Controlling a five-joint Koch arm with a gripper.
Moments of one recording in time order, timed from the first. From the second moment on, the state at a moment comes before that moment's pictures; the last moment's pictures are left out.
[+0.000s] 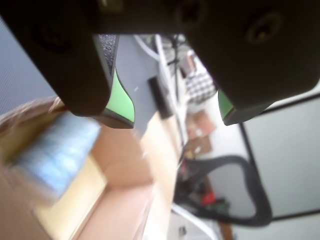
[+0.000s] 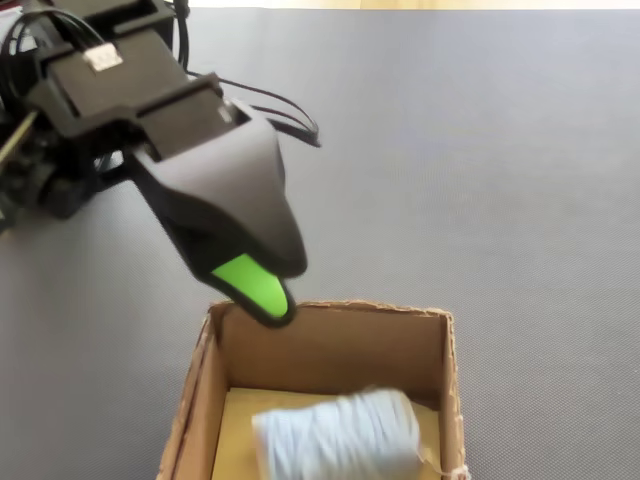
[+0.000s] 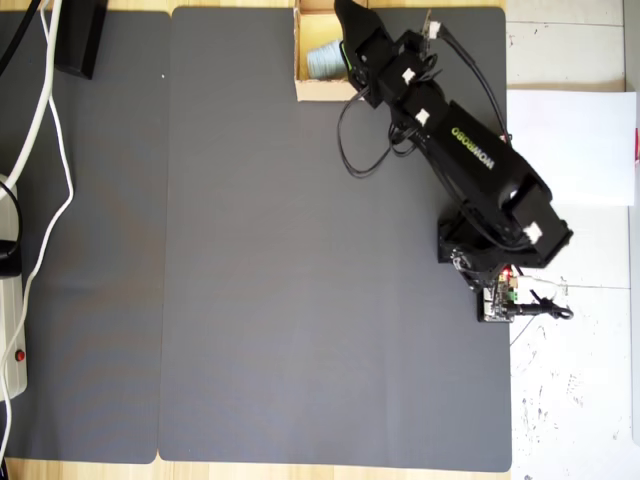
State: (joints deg) arm 48.3 99.2 121.6 -1.4 86.7
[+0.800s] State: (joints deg) arm 11.0 130.2 157.6 -1.3 89.1
